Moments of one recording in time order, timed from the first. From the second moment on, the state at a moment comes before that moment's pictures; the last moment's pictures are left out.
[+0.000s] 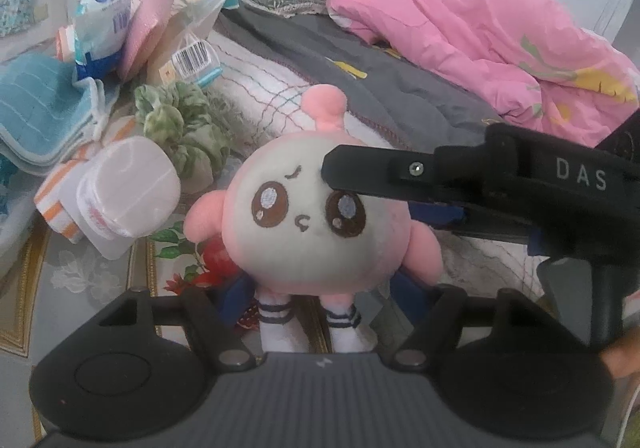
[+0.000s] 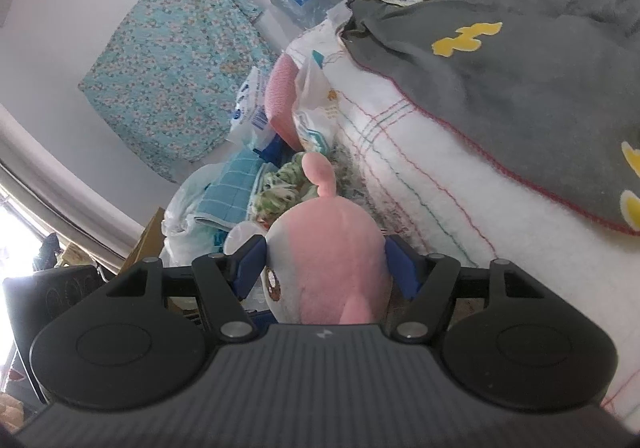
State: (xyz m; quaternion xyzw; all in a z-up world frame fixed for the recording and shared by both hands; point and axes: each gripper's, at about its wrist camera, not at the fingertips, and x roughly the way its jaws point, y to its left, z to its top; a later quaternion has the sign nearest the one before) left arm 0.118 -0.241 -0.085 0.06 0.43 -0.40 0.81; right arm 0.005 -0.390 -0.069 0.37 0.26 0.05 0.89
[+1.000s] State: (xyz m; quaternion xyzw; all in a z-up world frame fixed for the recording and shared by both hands) left arm 0.091 -0.186 -0.013 0.04 0.34 -0.34 0.88; right arm 0.018 -0.345 -0.003 0.32 0.21 0.14 0.91
